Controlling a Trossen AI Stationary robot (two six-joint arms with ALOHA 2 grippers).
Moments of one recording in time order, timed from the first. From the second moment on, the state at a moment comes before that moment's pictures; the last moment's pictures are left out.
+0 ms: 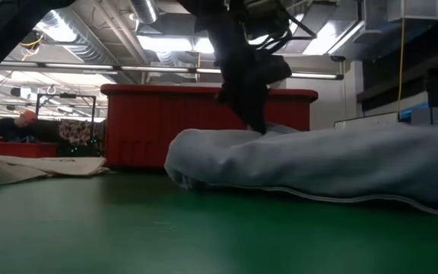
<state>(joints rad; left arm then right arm) 0.10 2.16 1.84 -0.80 -0.21 -0.26 0.54 1.44 0.79 -0.56 0.32 0.70</state>
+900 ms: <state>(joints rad) 0.14 2.16 1.70 -0.58 -0.28 -0.20 0.54 1.50 0.89 -0.70 0.23 0.73</state>
